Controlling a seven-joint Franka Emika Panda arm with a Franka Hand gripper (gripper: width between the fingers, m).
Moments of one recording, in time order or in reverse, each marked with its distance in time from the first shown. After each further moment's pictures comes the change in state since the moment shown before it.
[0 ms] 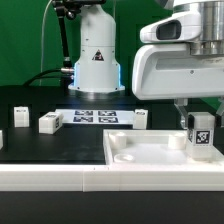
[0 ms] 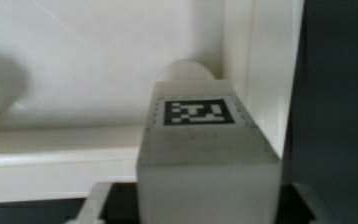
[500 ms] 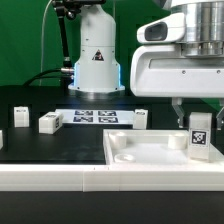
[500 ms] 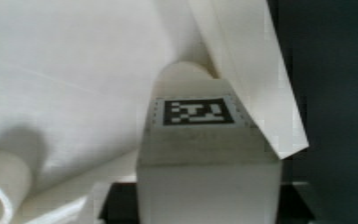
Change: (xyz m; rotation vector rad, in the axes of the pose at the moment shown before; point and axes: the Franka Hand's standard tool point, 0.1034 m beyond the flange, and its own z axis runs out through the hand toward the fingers) arm -0.001 0.004 0.001 -0.005 0.003 0.511
